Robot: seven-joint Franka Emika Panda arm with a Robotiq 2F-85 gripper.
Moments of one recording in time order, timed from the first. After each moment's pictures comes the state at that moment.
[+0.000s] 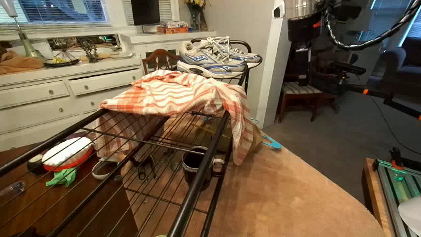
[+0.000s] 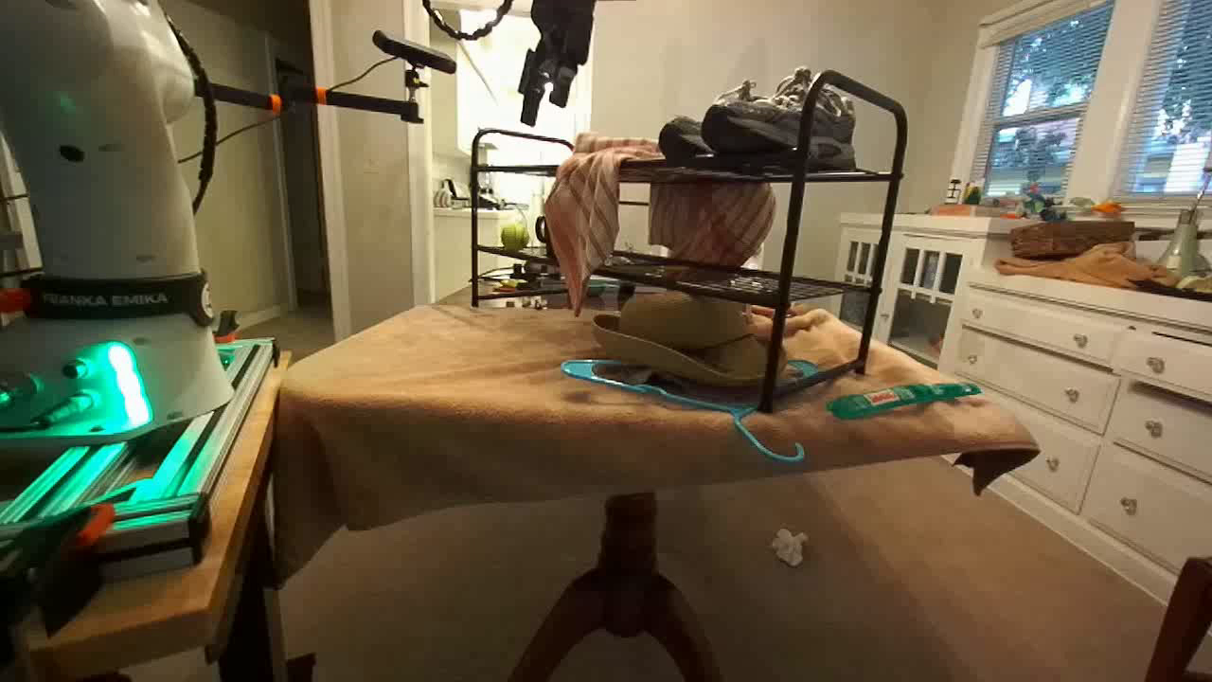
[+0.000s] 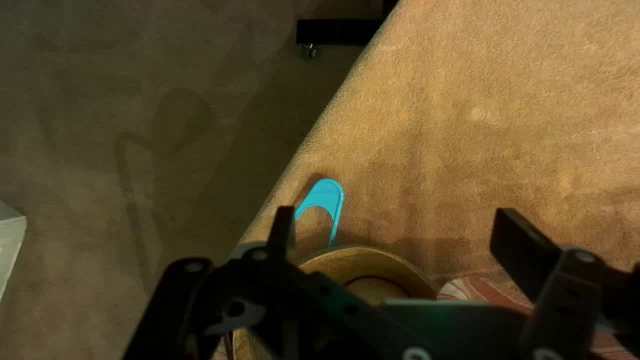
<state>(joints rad) -0.02 -0.28 0.05 -2.17 -0.15 1.66 -0.01</state>
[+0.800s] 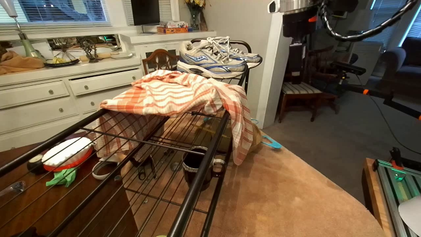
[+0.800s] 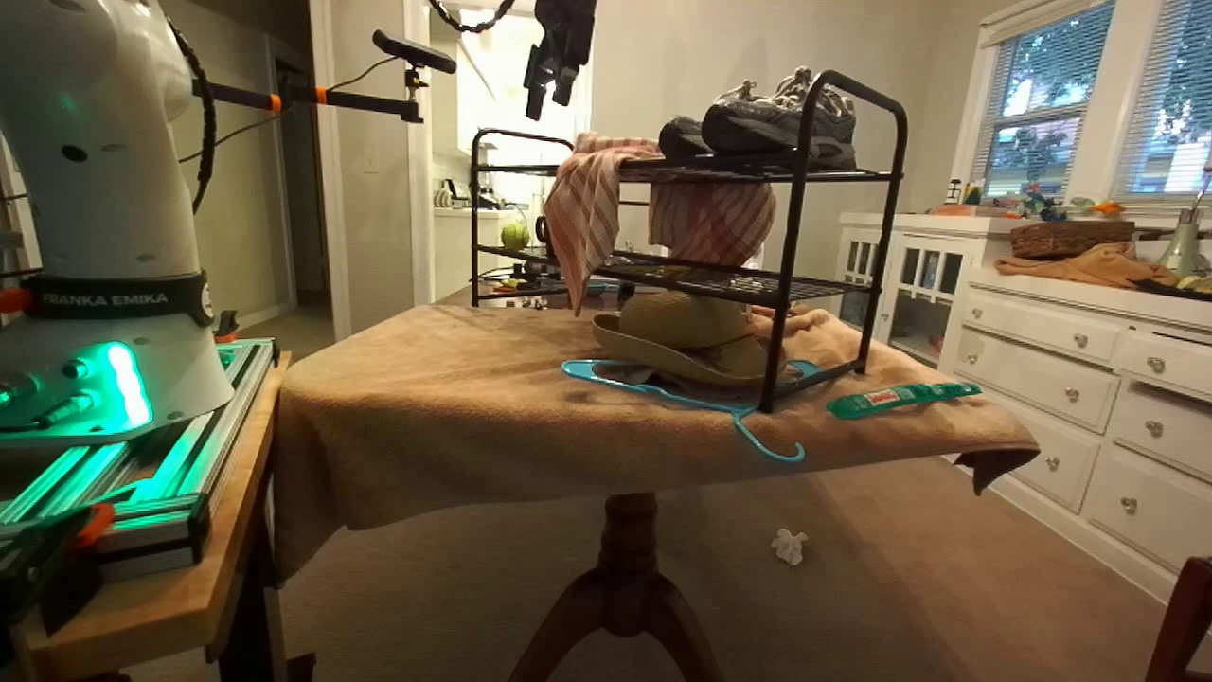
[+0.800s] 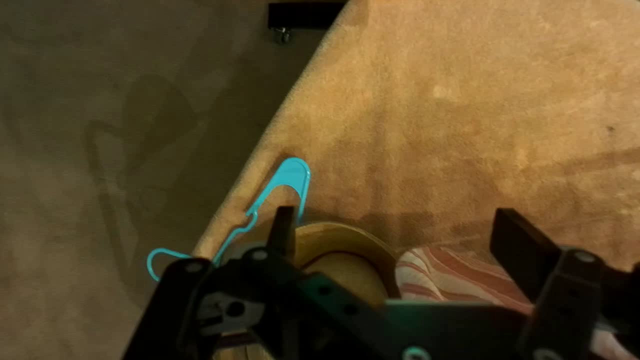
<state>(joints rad) 0.01 -0.26 0.06 -2.11 -0.09 1.66 0.02</state>
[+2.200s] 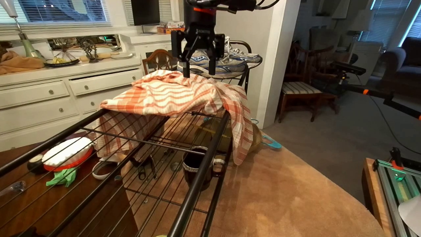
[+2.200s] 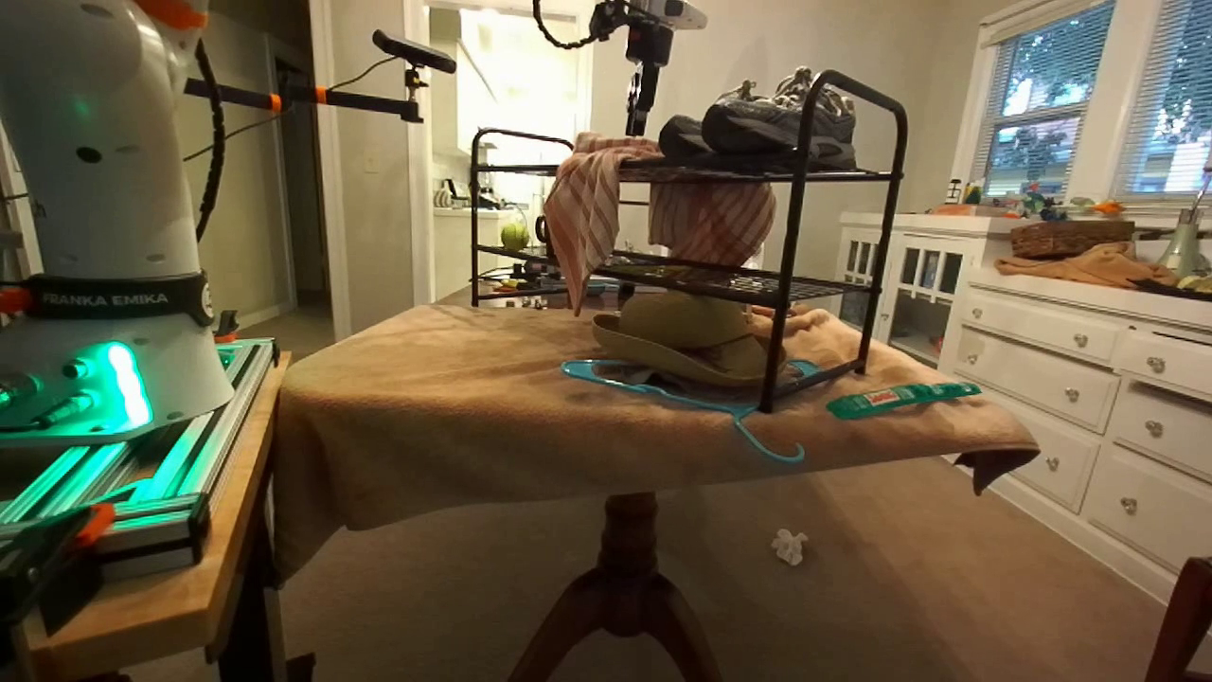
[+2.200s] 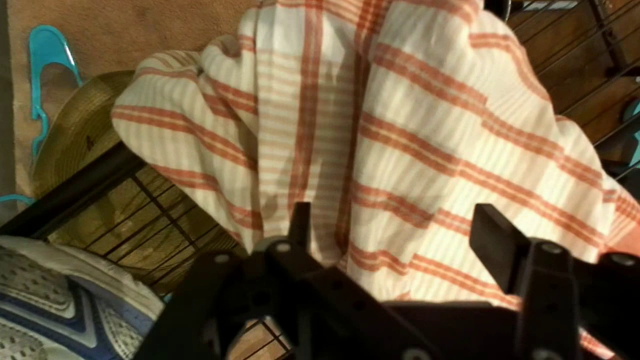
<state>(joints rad) 0.13 0.36 0.10 -1.34 0.08 1.69 0.55</state>
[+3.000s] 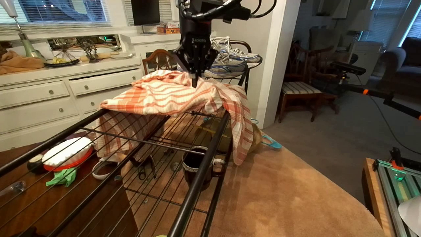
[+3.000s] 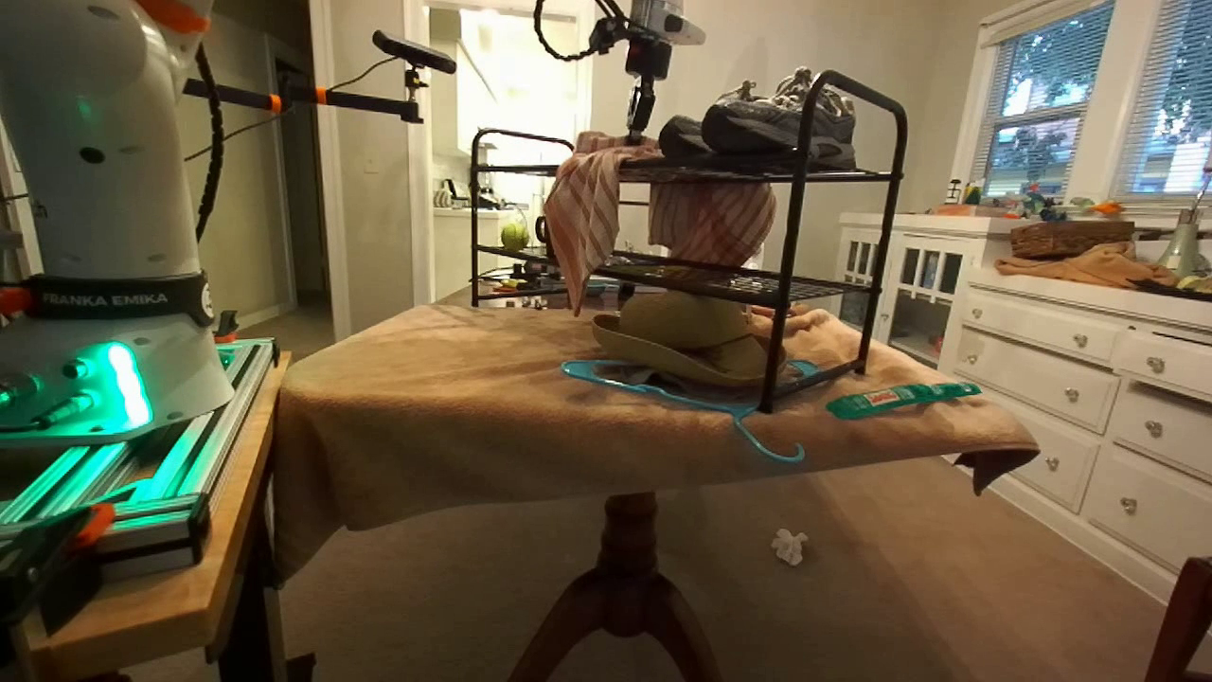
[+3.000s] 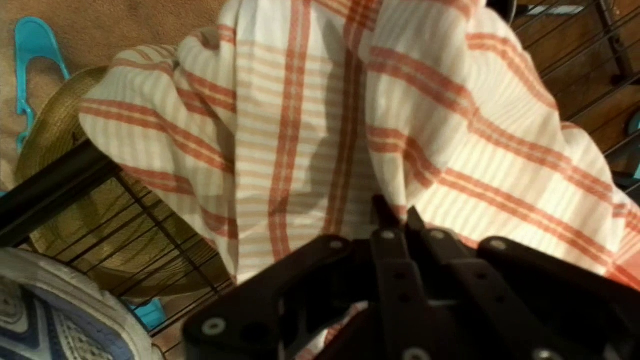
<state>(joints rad) 0.15 0.39 0.09 -1.33 0.08 1.70 0.53</state>
